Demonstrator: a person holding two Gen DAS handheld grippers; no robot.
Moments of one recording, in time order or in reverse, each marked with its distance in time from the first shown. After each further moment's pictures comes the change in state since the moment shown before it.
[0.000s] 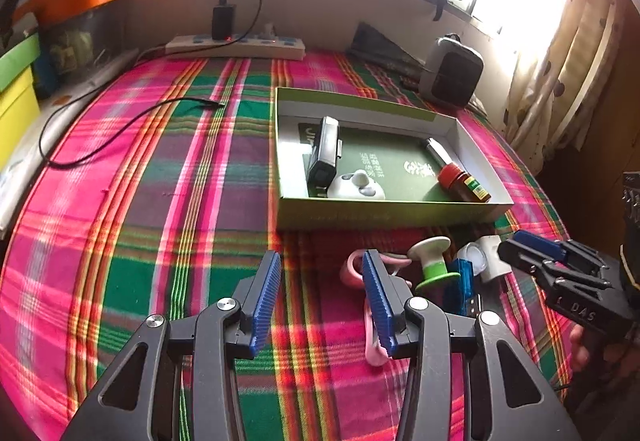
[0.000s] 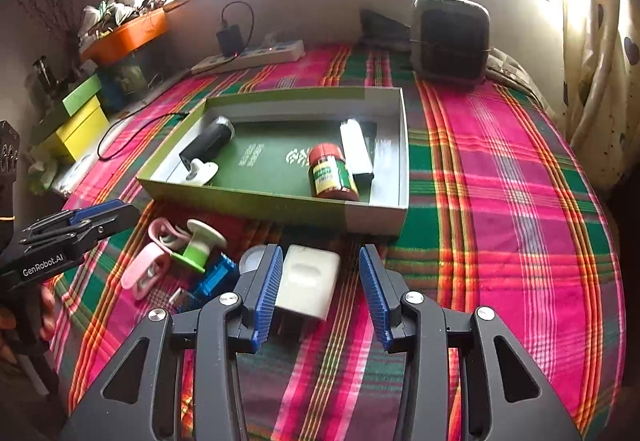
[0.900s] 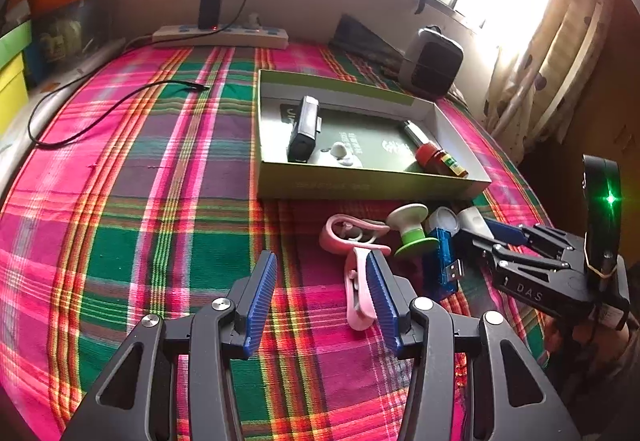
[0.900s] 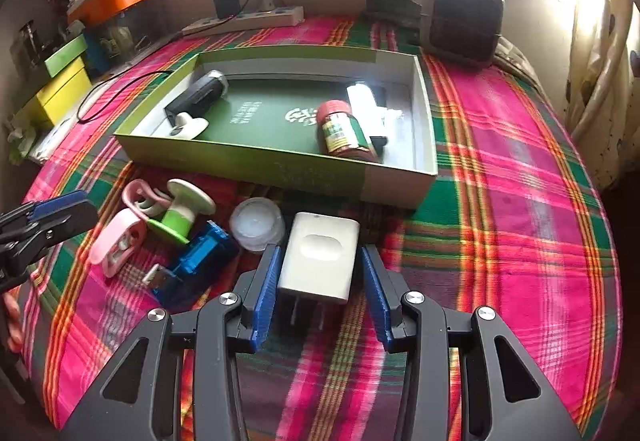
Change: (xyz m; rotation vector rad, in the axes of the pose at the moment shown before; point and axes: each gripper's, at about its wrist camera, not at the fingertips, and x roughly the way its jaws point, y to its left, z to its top) left arm -0.006 -0.005 -0.019 0.015 0.023 -0.062; right arm 0.024 0.014 -0.010 -0.055 0.084 -0.094
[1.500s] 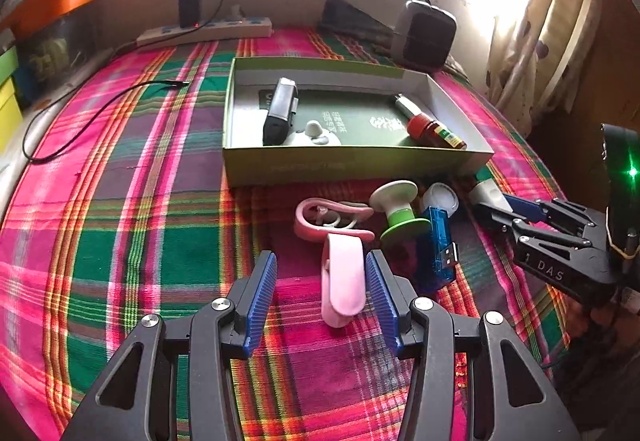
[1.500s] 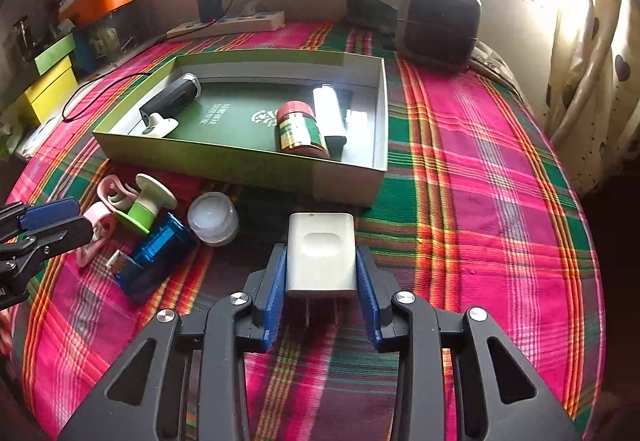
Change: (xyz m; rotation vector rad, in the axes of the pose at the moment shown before) left arm 0.016 -0.026 -0.003 0.078 0.049 0.054; right arm -0.005 -0.018 -0.007 -0.008 -0.028 -0.048
